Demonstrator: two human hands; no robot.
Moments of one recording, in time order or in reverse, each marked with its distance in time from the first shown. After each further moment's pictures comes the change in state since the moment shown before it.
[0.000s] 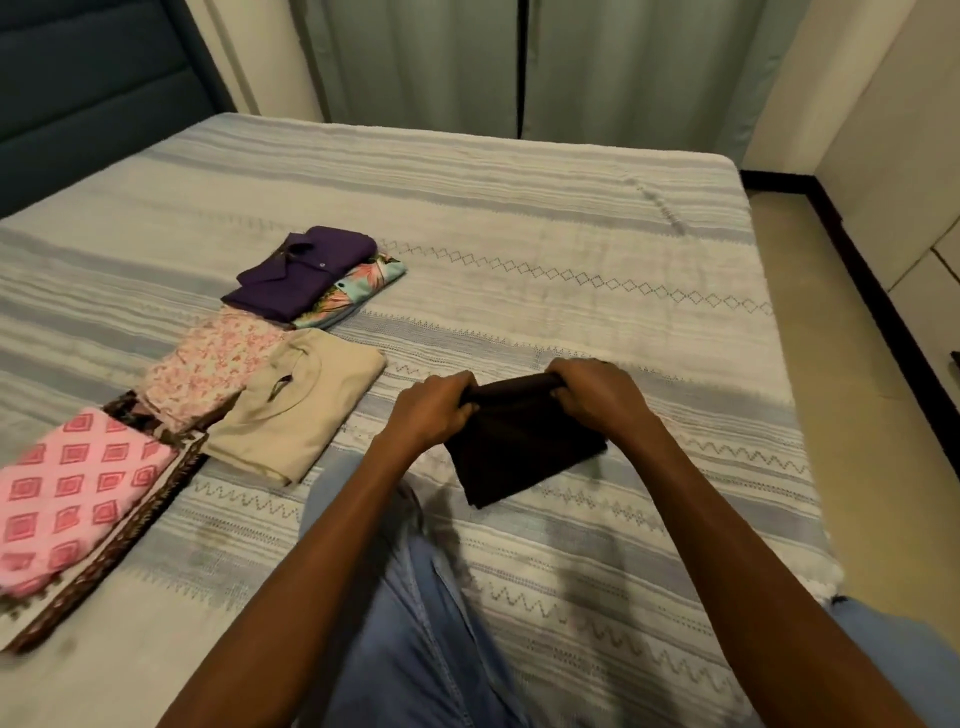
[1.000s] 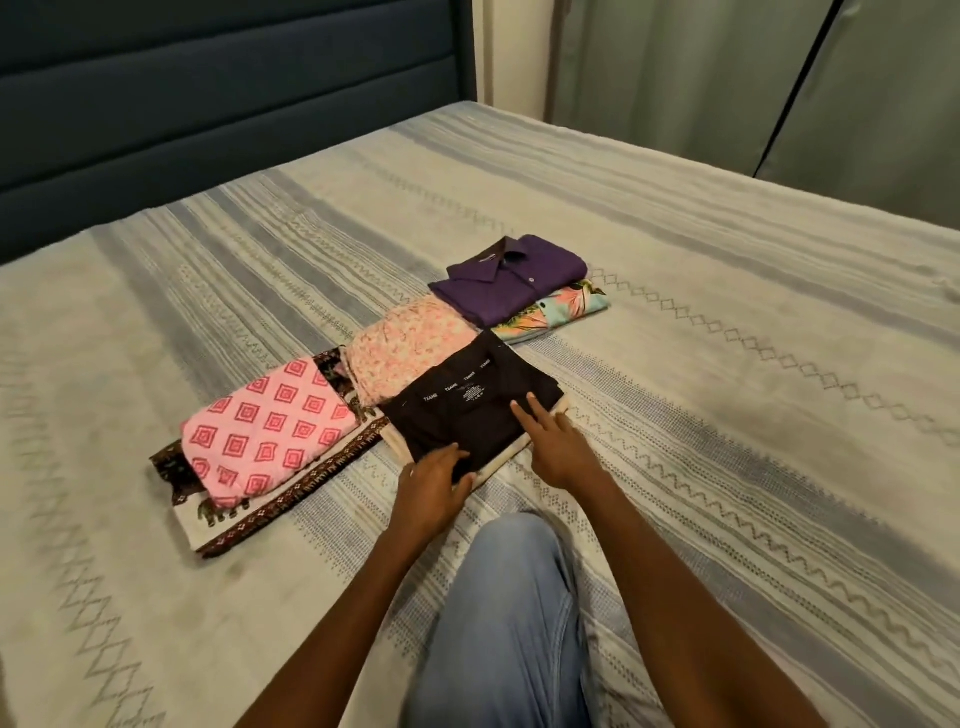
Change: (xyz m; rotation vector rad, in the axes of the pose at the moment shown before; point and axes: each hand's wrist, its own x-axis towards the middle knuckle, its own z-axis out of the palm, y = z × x) left_hand -0.108 -0.199 0.039 -0.213 0.240 -0.583; right_hand 0.165 -0.216 0.162 0.035 -0.264 -0.403
